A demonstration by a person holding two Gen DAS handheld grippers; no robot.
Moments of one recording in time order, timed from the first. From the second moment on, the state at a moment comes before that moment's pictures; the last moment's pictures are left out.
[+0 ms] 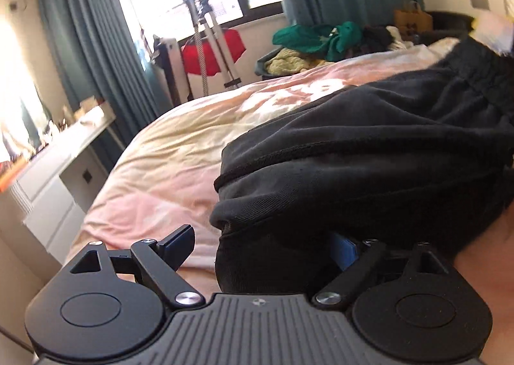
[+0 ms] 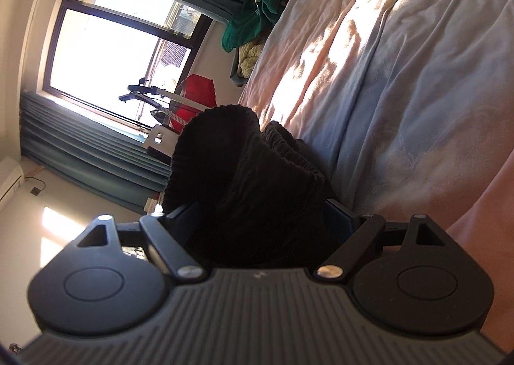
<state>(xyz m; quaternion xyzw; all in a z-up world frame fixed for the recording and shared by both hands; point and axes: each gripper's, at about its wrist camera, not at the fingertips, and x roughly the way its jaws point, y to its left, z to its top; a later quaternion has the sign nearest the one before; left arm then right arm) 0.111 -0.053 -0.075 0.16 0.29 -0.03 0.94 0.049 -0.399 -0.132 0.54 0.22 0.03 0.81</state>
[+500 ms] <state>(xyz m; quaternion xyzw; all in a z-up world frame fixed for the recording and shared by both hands) 0.053 -0.078 -0.076 0.10 0.29 -0.01 0.95 0.025 -0.376 -0.123 0.52 0.24 -0.01 0.82</state>
